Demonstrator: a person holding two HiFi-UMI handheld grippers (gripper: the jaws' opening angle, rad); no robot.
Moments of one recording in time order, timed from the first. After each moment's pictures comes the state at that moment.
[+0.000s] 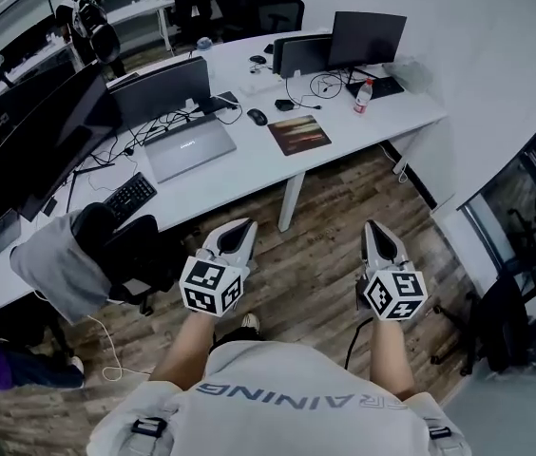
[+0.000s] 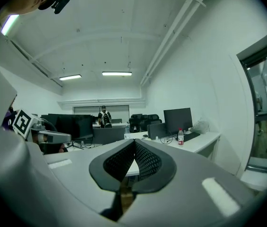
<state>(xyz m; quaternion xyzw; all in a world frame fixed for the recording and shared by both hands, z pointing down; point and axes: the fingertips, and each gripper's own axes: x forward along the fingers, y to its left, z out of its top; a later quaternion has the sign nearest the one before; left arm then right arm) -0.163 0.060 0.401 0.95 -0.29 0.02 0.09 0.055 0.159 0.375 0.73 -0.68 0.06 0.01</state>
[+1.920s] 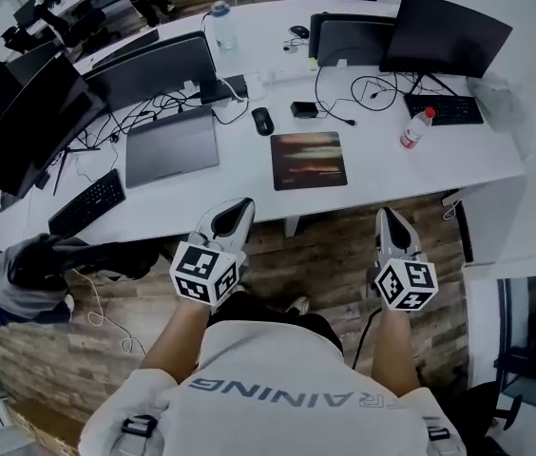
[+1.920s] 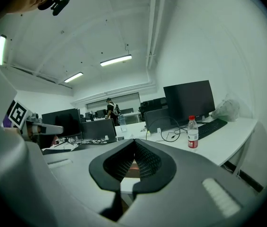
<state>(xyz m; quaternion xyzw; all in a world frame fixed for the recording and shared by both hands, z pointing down) 0.063 -0.200 0.440 0.88 -0.44 0.08 0.12 0.333 -0.172 0.461 0.62 -0.77 0.15 0.03</state>
